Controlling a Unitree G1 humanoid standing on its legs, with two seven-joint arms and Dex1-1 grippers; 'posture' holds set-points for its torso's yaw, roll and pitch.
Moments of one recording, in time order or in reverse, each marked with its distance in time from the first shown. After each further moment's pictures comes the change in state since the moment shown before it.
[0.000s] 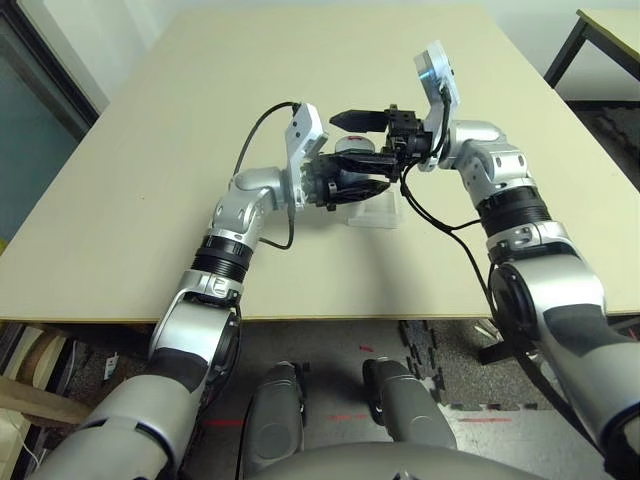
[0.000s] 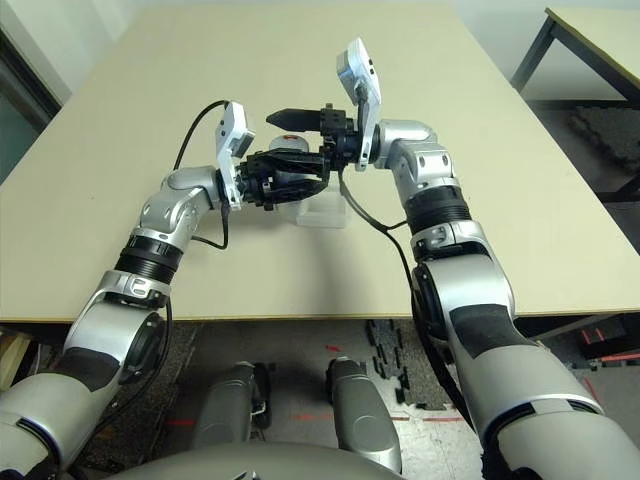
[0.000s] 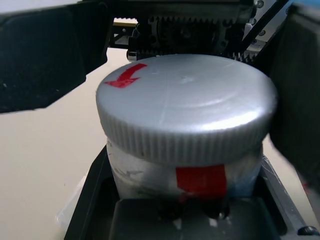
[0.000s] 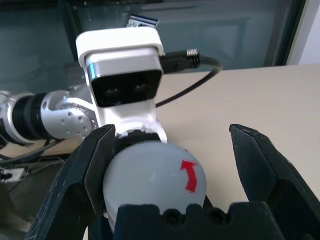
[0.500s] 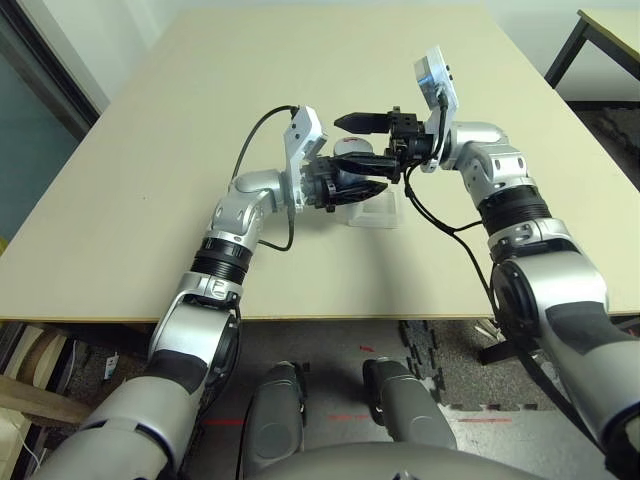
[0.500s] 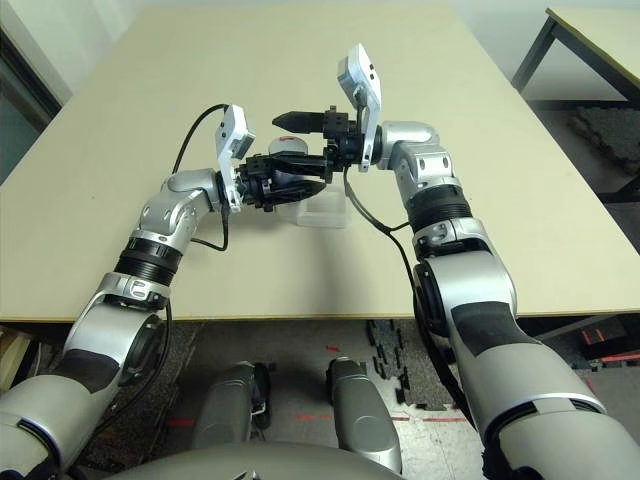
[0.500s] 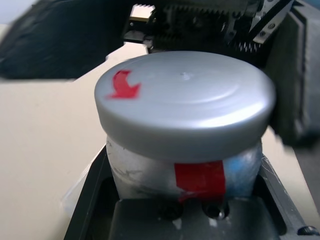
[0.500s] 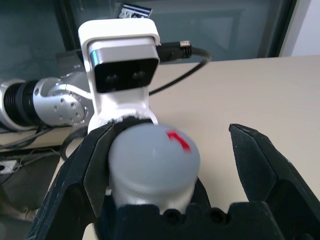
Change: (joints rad) left arm 0.009 0.001 0.004 0.002 0.001 0.018 0.029; right arm -0.001 -0.058 0.001 0.030 -0.017 -0.030 0.027
